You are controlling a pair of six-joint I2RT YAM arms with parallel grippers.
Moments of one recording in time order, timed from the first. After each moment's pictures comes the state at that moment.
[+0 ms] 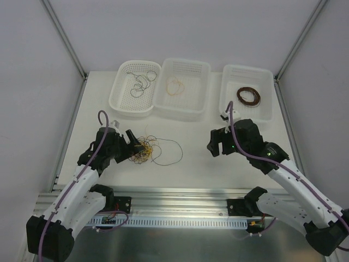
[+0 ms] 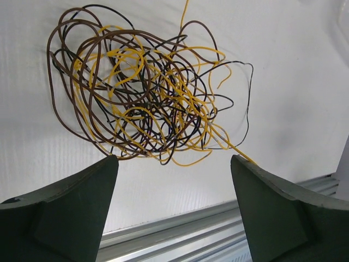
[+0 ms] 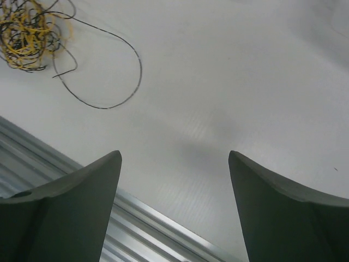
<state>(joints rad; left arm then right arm) -0.25 0.76 0.52 -0.52 0.20 -0.72 0.61 0.83 0.88 -0.72 0.04 0.24</state>
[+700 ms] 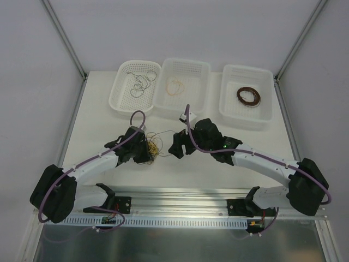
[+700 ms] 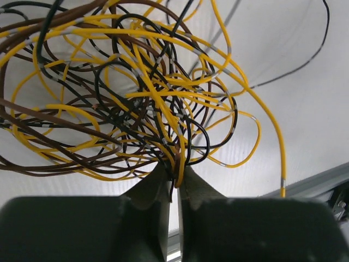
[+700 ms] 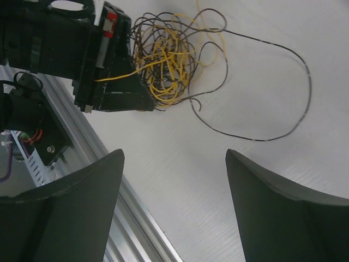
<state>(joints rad) -0.55 1.18 0.54 -0.33 0.11 -0.71 0.90 1.28 0.84 -0.09 -0.15 0.34</state>
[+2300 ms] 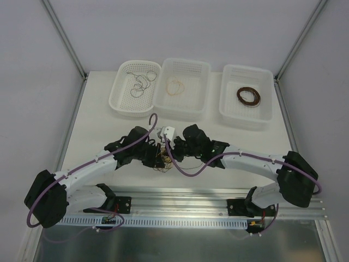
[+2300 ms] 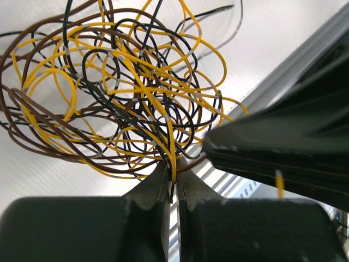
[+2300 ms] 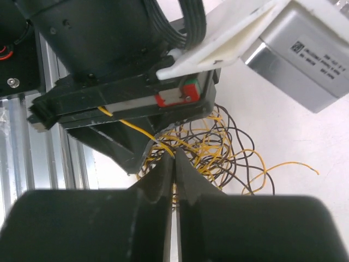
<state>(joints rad) -0.69 1.11 0.61 -0.35 0.41 -0.48 1.03 1.41 0.85 0.08 -0.28 -0.17</state>
